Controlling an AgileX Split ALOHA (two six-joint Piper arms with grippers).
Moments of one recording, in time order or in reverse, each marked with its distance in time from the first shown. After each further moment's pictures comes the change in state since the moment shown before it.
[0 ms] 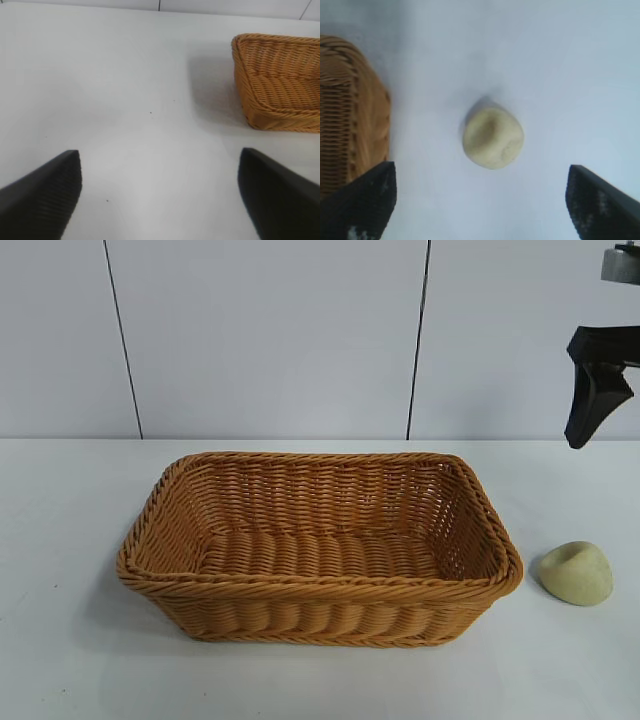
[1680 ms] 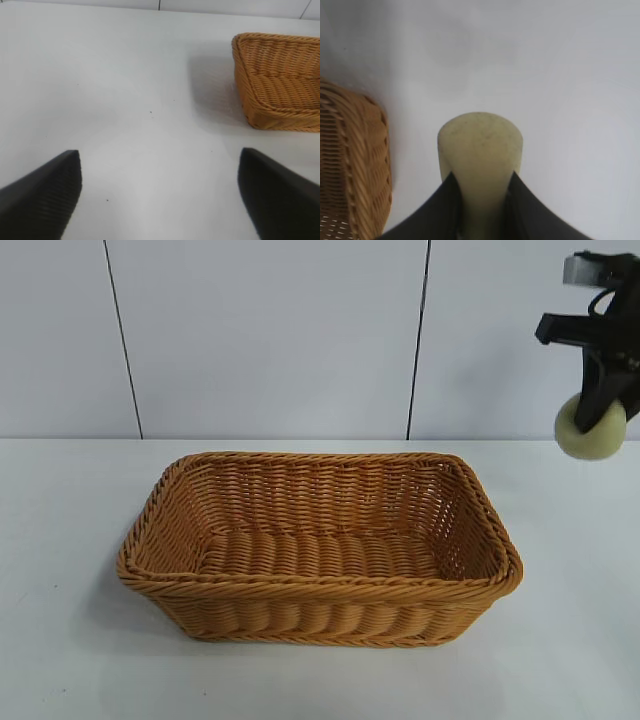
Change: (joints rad) left arm 0.000 0.000 0.000 0.000 0.000 0.000; right arm 0.132 0.022 -0.407 0.011 0.303 -0.015
